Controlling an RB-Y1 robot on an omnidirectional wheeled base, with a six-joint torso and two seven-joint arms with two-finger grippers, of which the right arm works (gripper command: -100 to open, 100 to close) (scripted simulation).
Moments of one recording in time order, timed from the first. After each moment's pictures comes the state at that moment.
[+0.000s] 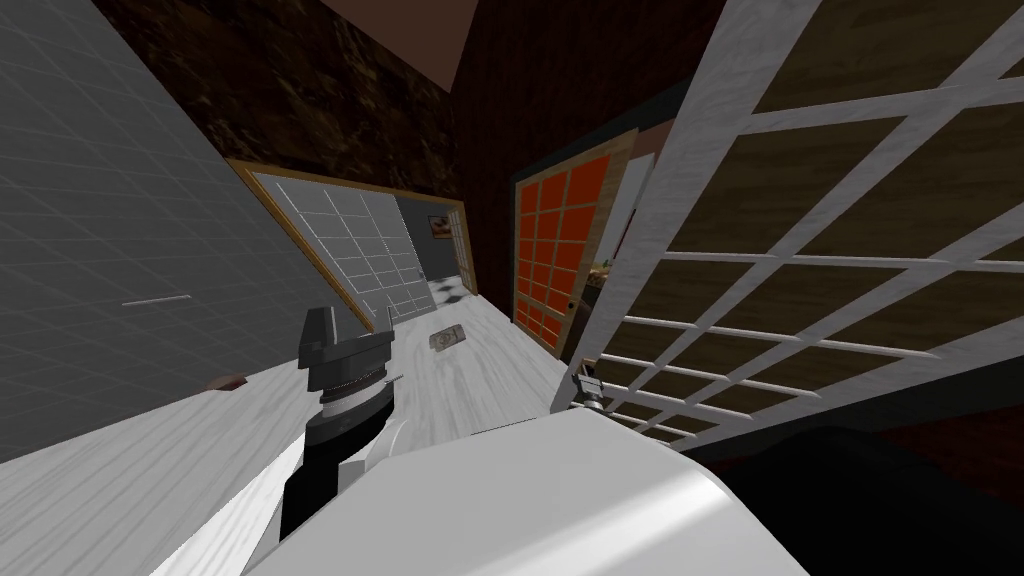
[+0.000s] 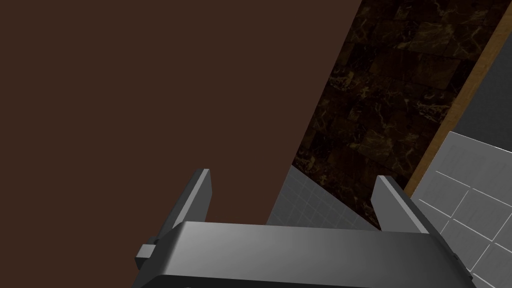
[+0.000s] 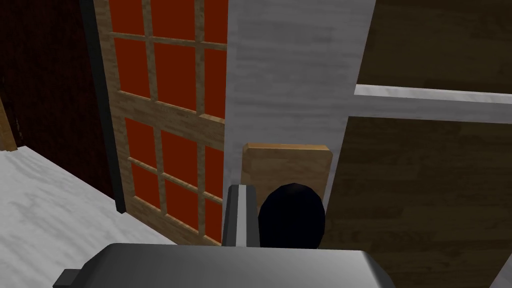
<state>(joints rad) 0.27 -0.13 -0.10 -0.92 -0.36 -0.94 -1.51</state>
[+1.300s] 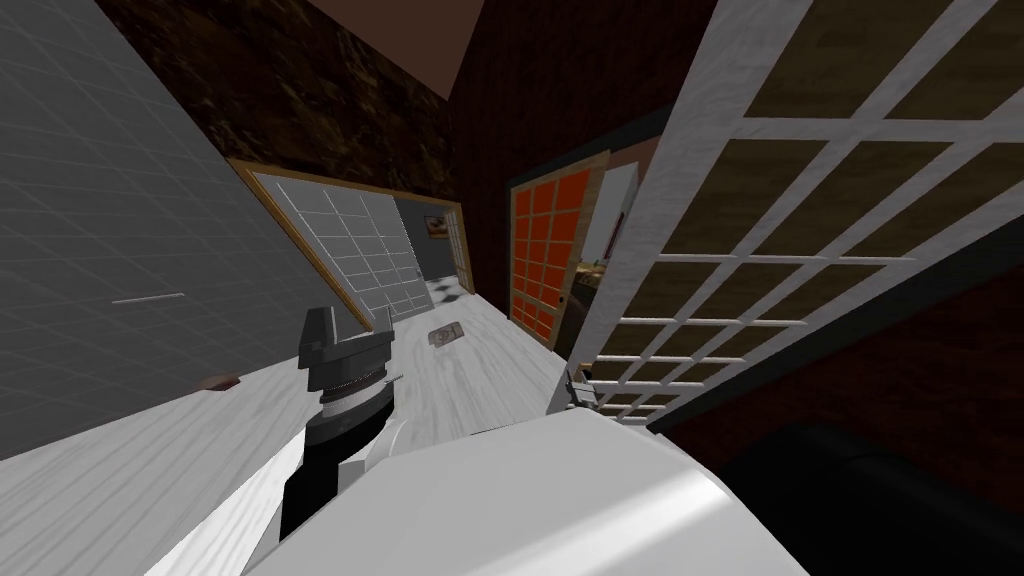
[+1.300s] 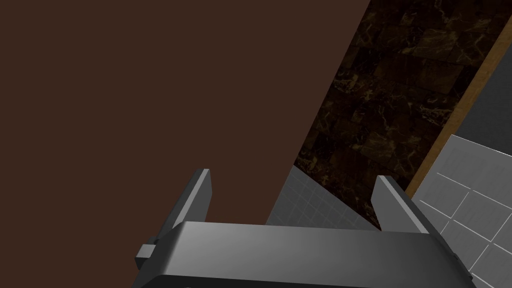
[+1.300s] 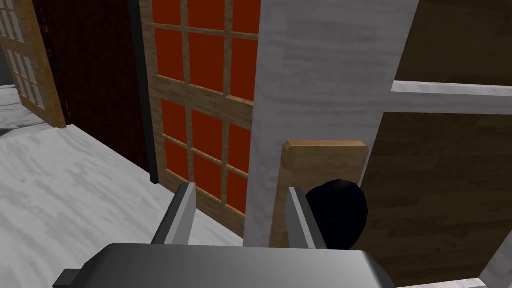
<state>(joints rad) 0.41 -0.13 0.01 -1.08 -0.30 -0.88 -1.53</state>
